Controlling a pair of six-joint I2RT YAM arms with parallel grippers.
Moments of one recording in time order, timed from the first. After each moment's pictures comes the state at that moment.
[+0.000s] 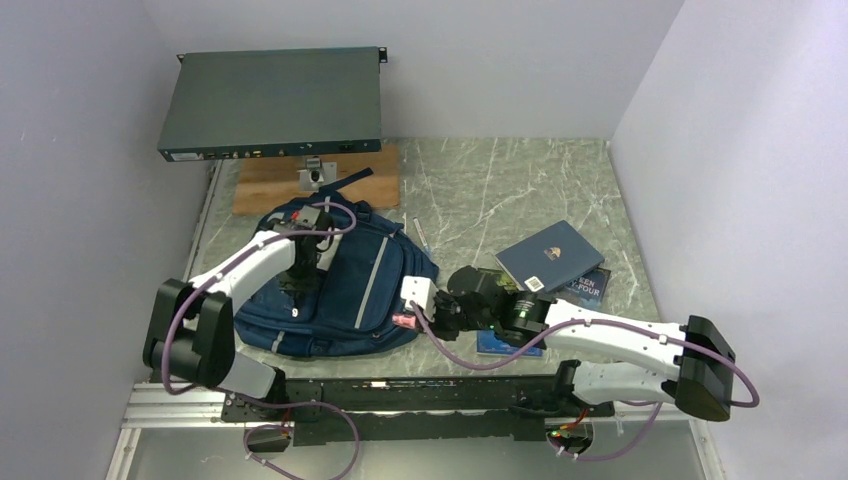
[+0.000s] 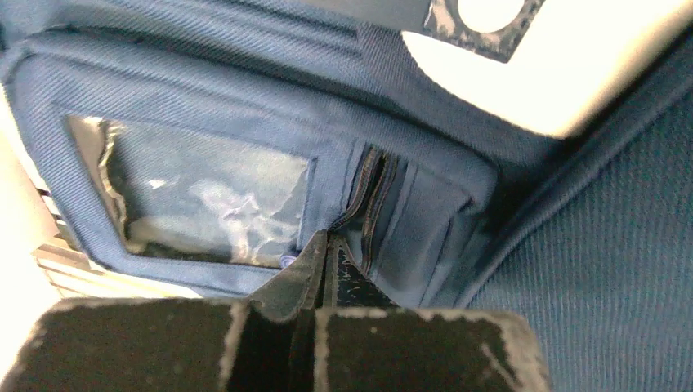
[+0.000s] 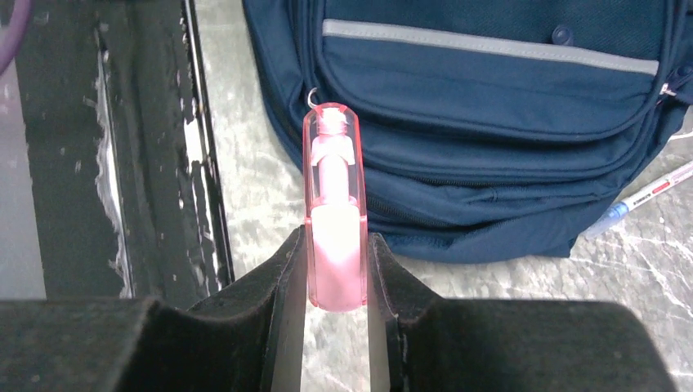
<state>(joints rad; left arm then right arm) -0.31 1.46 0.93 -0.90 -0.35 -0.35 1.11 1.10 0.71 -0.22 -0.19 -0.27</state>
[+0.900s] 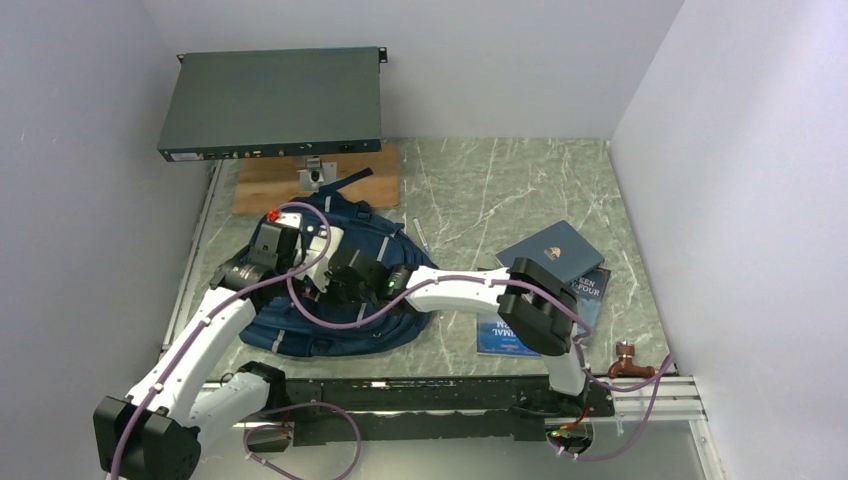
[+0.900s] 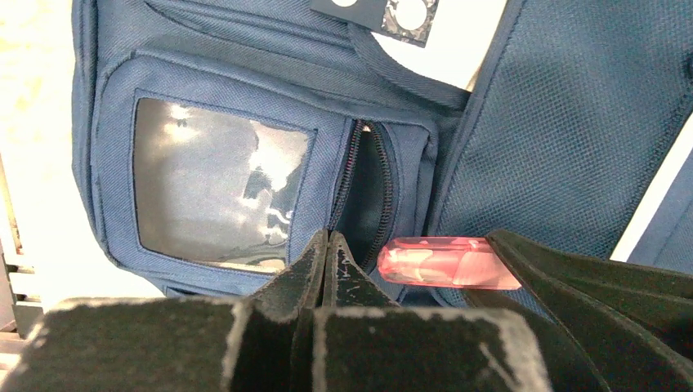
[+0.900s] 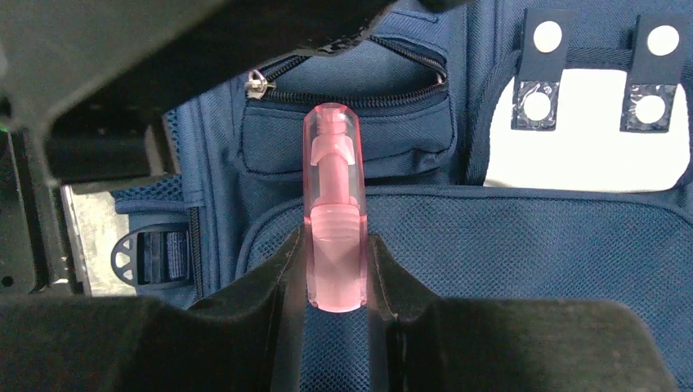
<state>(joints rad) -0.31 0.95 0.80 -0.81 -0.25 -0.25 1.19 1.96 1.40 -0.03 -0.06 -0.15</state>
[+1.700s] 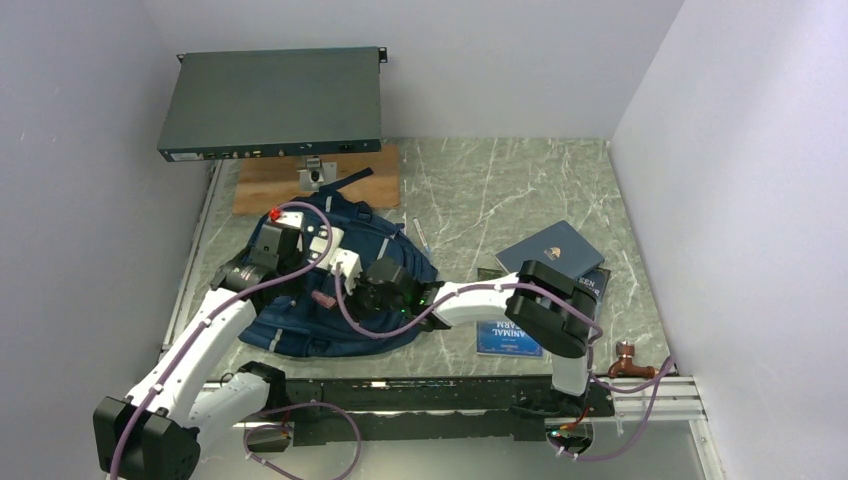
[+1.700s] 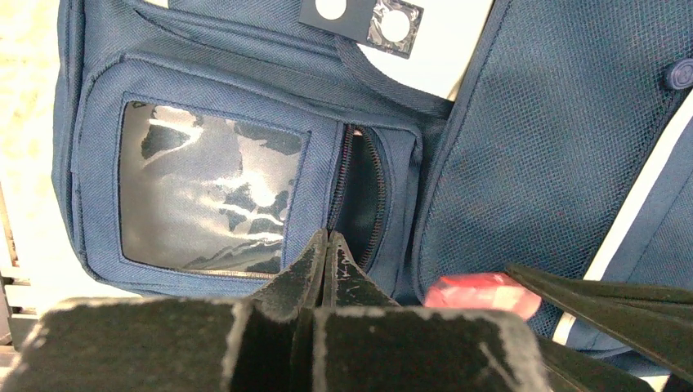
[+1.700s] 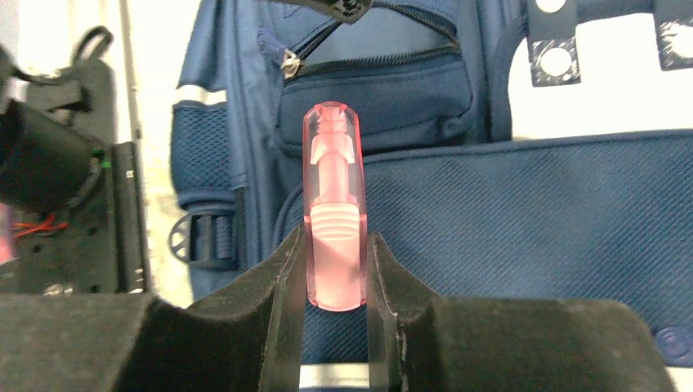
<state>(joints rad) -0.32 0.95 0.79 -0.78 -0.26 -0.26 1.15 1.89 1.05 0.47 -0.15 0.03</state>
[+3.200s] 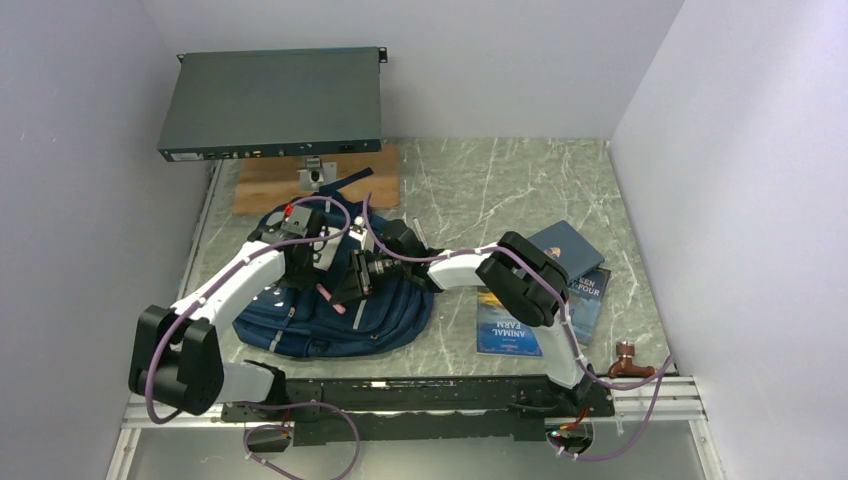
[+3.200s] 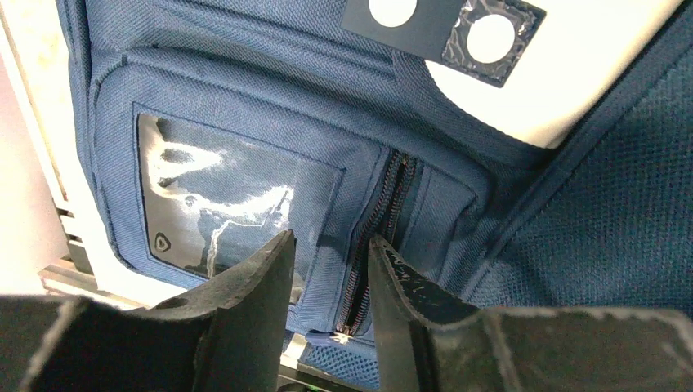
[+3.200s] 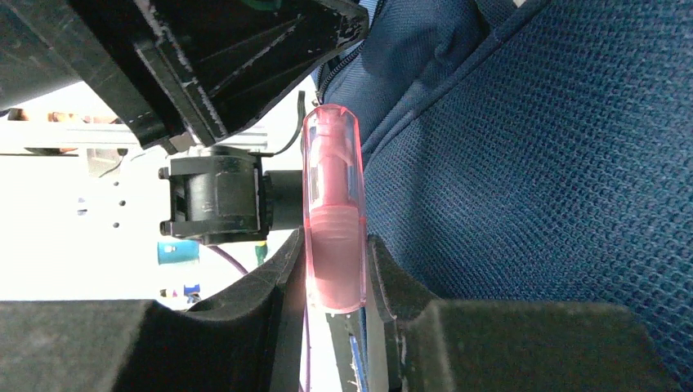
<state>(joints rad) -0.32 1.31 0.89 -0.84 -0.40 -0.33 0.90 2.11 1.20 0.52 -0.79 0.98</state>
